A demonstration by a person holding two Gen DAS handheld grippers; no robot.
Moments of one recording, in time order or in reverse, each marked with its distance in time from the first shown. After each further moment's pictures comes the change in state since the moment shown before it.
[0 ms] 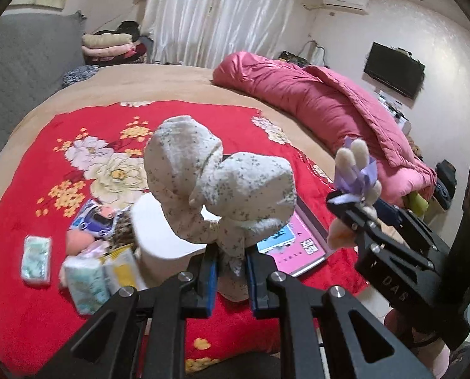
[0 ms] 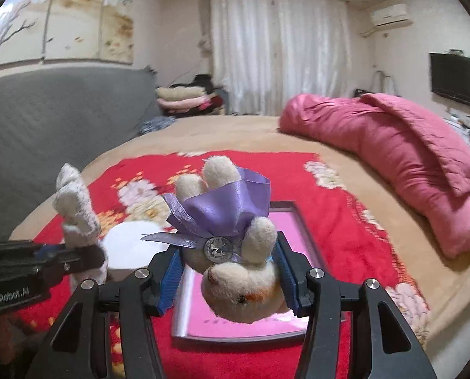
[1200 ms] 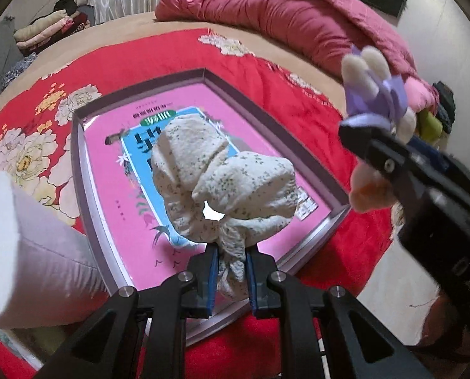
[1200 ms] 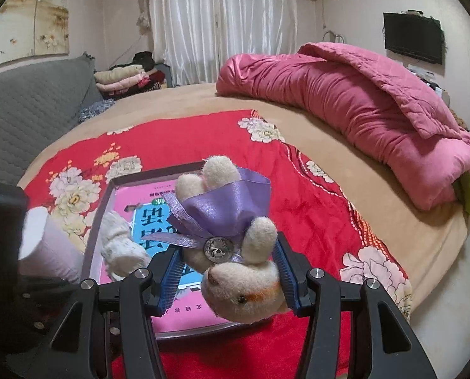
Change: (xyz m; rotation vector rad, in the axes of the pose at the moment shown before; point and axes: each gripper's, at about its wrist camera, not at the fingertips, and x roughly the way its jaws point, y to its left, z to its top) left arm 0.177 -0.079 -0.025 0.205 0.324 -0.025; right arm 0.066 -0.103 -0.036 0.131 0.163 -0.194
